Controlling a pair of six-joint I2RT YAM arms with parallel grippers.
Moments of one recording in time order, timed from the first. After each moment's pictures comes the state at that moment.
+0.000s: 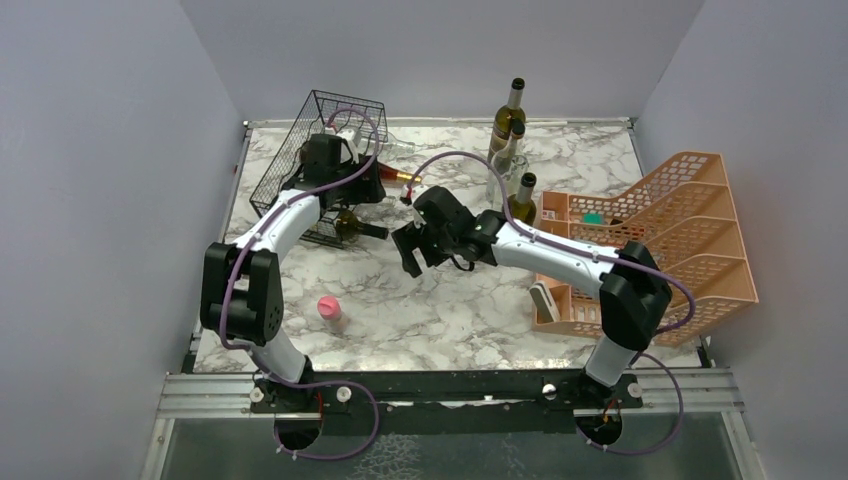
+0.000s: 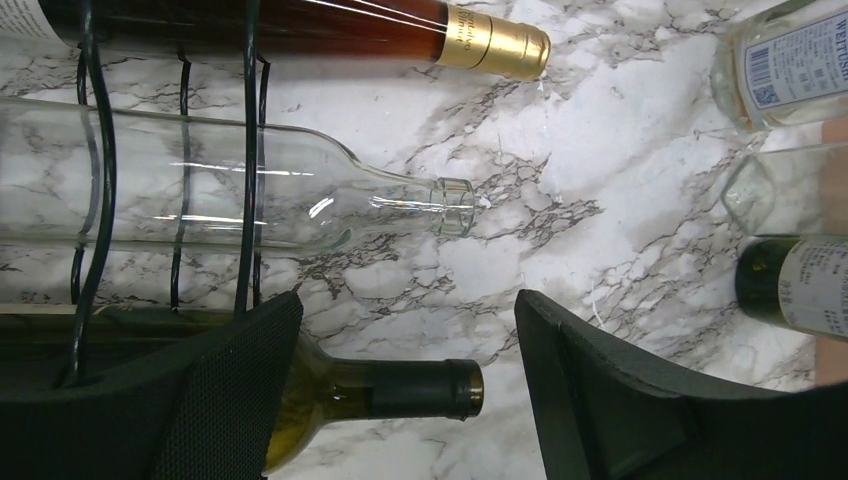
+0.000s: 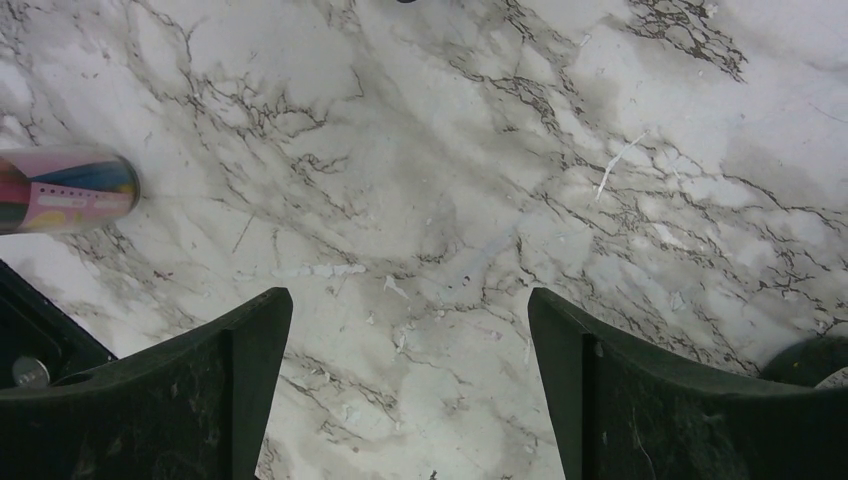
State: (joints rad) left arm -0.19 1.65 1.20 -0.26 0.23 -0.24; right arm 0.92 1.74 1.34 -0.45 0.05 0.24
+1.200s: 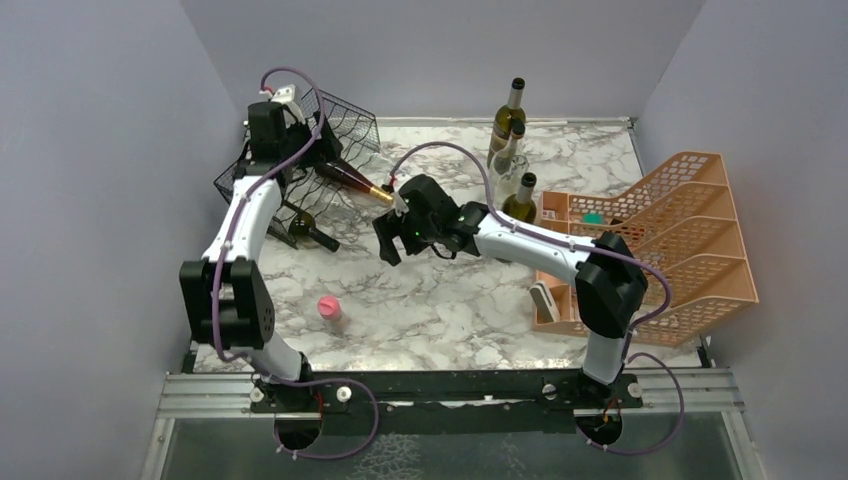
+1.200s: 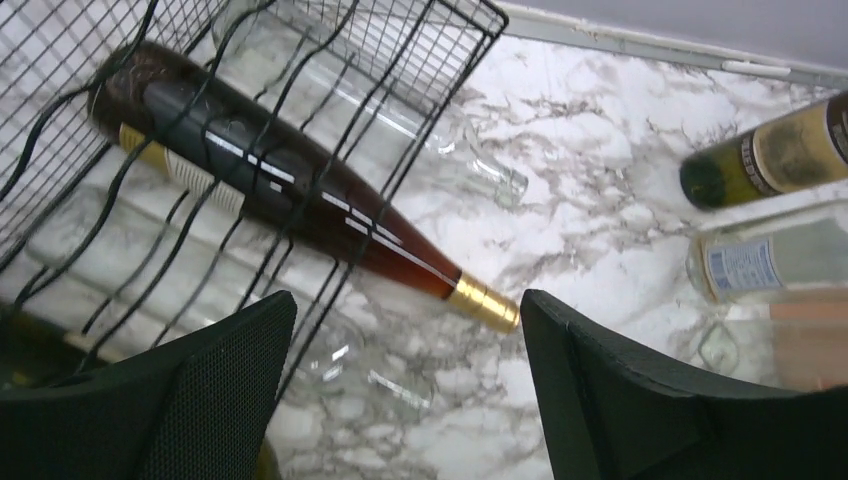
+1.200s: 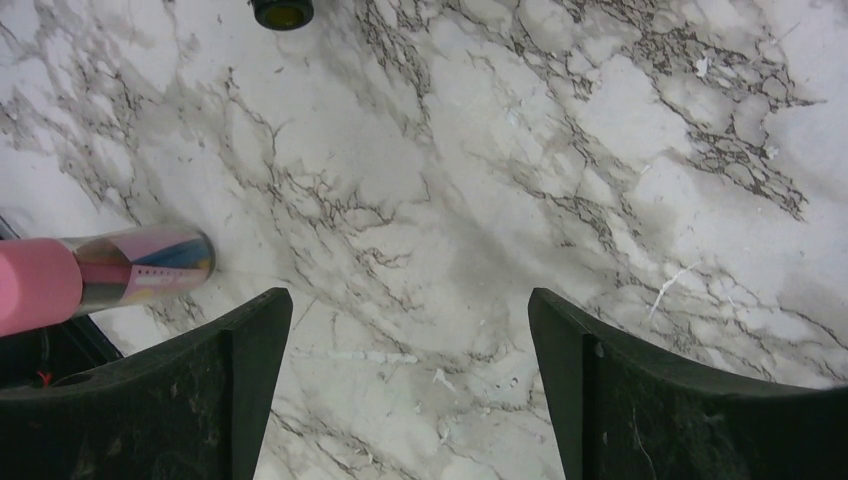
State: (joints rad) left arm 0.03 1.51 1.29 -0.25 0.26 -0.25; right arm 0.92 1.84 1.46 -0.36 -0.04 0.24
